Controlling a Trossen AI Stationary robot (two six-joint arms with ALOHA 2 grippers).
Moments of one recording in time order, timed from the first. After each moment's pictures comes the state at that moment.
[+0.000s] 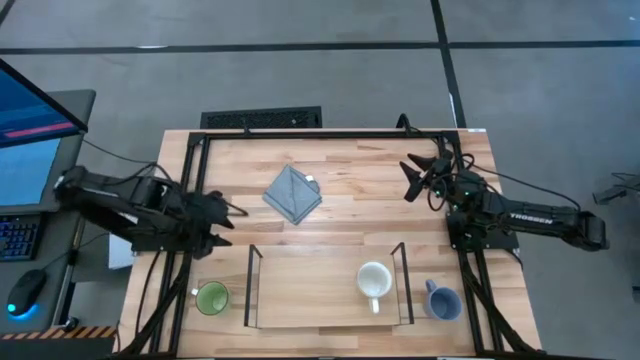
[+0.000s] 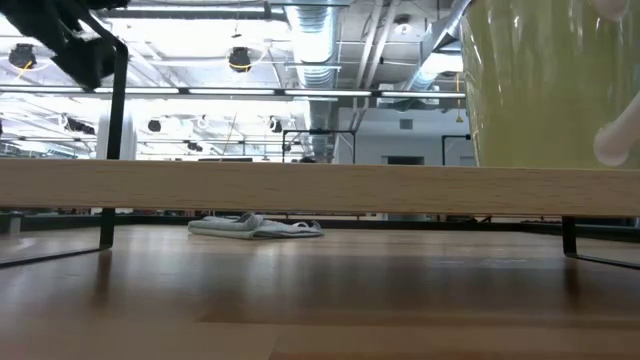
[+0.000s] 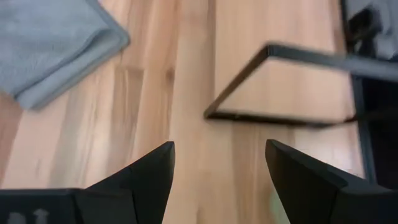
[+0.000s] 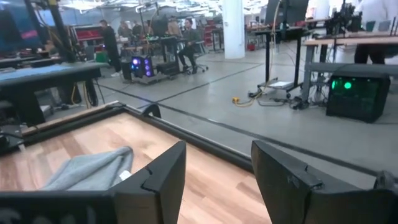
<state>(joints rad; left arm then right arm) -0.24 0.71 0.77 -0.96 0.02 -0.38 -0.36 0.45 0.09 0.32 0.37 0.08</state>
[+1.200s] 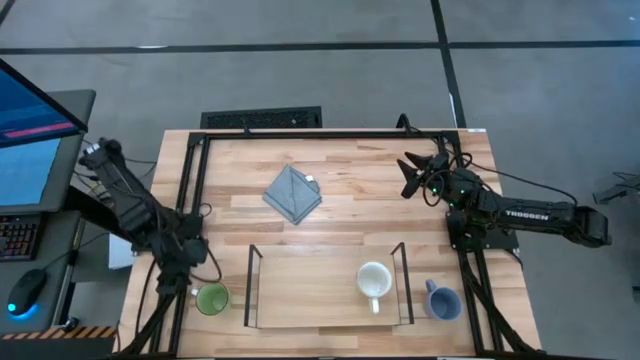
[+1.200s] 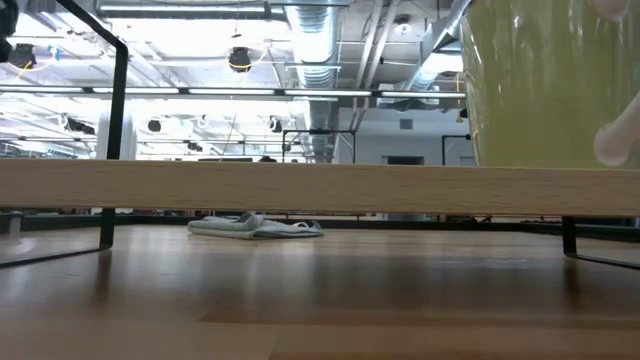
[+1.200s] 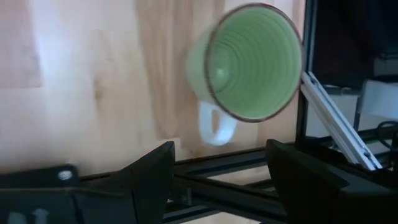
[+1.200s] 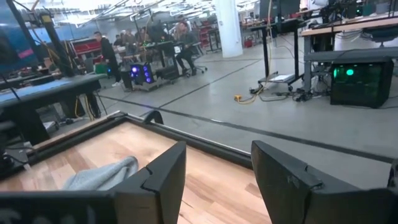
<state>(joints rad) -0.86 0.85 0.82 -1.11 0.12 -0.91 -0.37 0.57 0.09 0.45 0.36 0.17</state>
